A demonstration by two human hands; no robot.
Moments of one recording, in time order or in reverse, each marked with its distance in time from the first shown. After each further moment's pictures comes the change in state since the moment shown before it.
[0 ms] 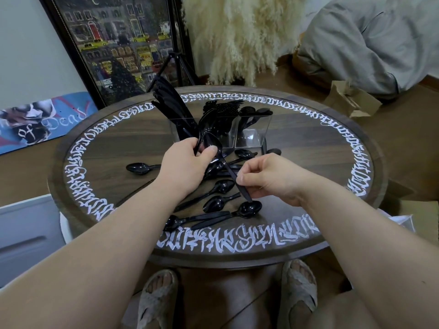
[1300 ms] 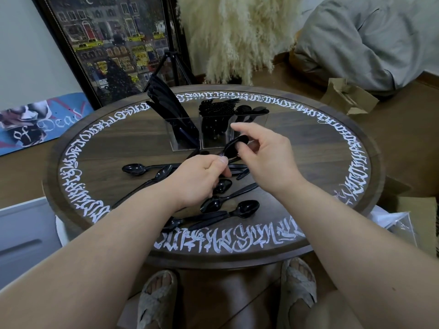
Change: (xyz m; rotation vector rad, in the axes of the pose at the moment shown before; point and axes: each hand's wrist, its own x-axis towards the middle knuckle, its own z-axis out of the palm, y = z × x) left_hand -0.010 0.000 0.007 -0.123 -0.460 0.052; right_hand 0.016 -0.002 0.010 -0.360 0.649 -0.580
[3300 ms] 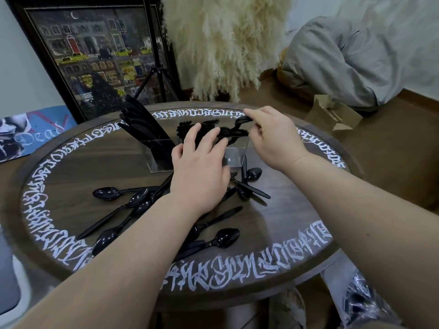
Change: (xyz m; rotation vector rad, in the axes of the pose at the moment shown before) left_hand 0.058 0.027 0.034 0.826 0.465 0.225; right_hand 0.083 0.045 -0.047 -0.458 -0.036 -0.183
